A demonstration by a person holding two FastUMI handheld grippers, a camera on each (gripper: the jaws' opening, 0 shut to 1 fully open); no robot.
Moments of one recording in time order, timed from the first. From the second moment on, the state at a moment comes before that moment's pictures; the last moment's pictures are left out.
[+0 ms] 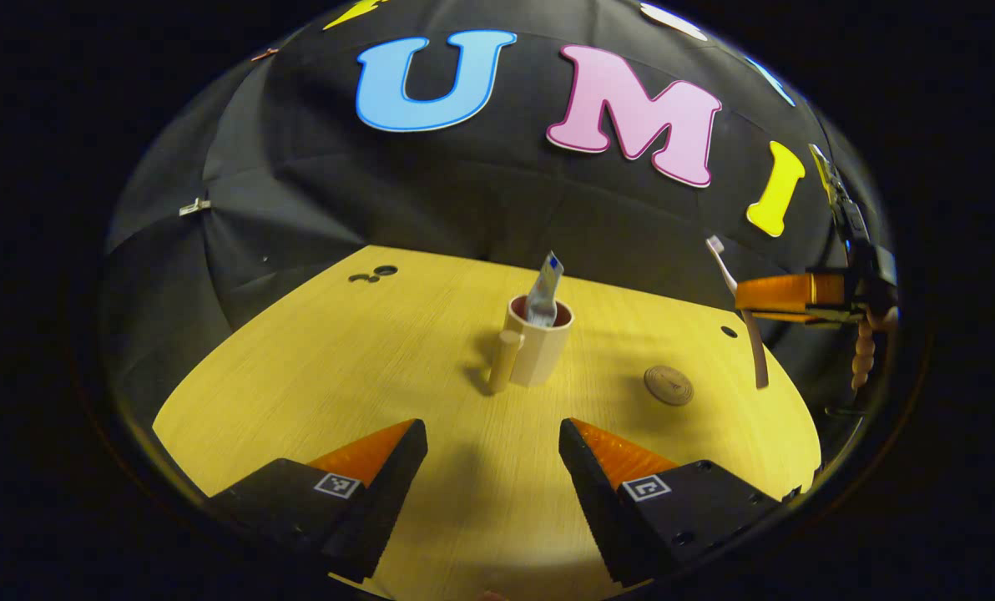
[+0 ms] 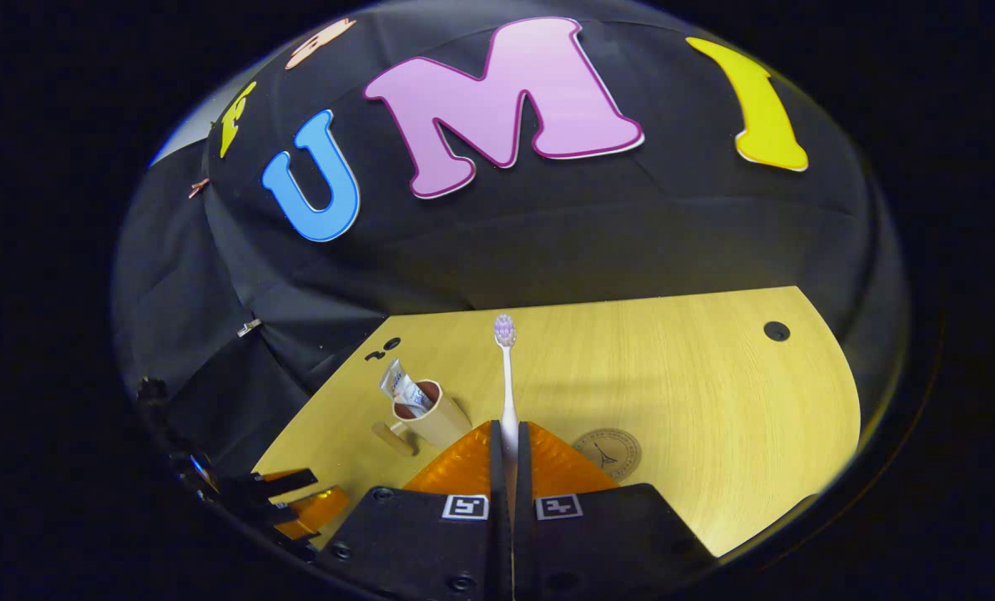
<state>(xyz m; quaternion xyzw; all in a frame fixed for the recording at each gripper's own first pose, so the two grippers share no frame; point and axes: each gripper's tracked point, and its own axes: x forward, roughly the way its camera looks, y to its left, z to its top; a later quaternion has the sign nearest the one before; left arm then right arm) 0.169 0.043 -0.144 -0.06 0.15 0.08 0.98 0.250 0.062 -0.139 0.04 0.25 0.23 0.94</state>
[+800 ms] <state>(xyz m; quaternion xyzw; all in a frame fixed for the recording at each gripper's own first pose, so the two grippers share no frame) 0.108 0.100 -0.161 -0.04 0.14 0.17 0.98 0.314 0.210 -0.122 0.02 0.14 0.33 0.93</state>
